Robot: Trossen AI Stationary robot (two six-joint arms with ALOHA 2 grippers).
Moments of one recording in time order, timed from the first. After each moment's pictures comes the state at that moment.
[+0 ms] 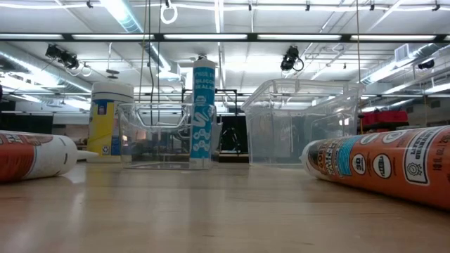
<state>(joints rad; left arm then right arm) -0.16 1.11 0.94 0.68 -0.01 0.40 0.22 1.41 1.41 -0.19 0.37 -0.16</state>
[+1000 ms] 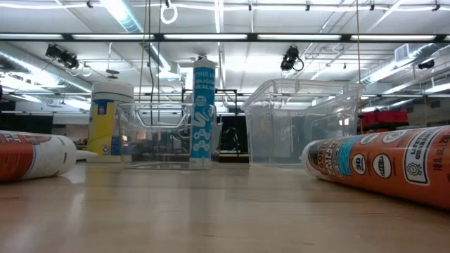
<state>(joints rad) -0.15 1.10 0.94 0.60 -0.26 0.47 0.18 1.41 1.41 -0.39 0.46 -0.14</state>
